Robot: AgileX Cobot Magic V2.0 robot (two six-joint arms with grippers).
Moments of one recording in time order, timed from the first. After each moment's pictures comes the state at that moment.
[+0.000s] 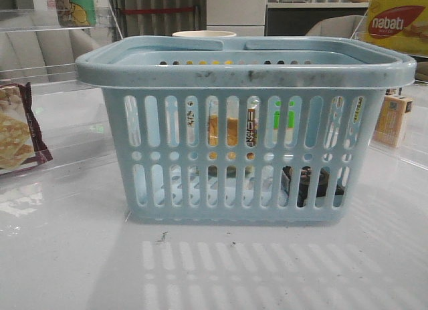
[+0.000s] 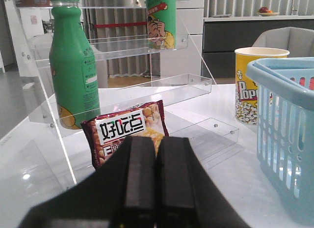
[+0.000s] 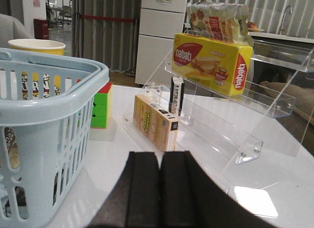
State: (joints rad) left arm -0.10 -0.01 0.01 -0.04 0.04 0.08; right arm -0.01 -0.01 0.03 0.01 -0.02 -0.08
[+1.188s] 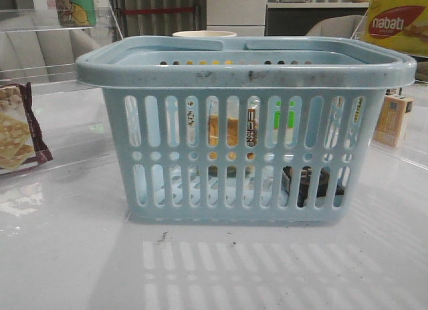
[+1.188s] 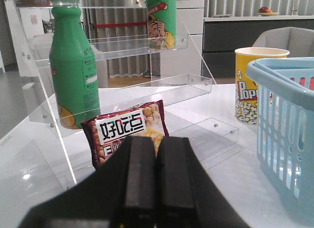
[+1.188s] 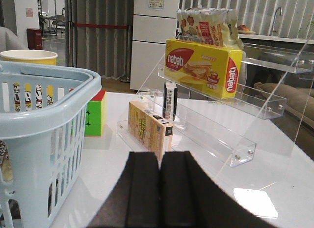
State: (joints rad) left arm -0.10 -0.01 0.01 -0.04 0.04 0.08; right arm -0.02 -0.01 0.03 -0.03 -0.04 0.01
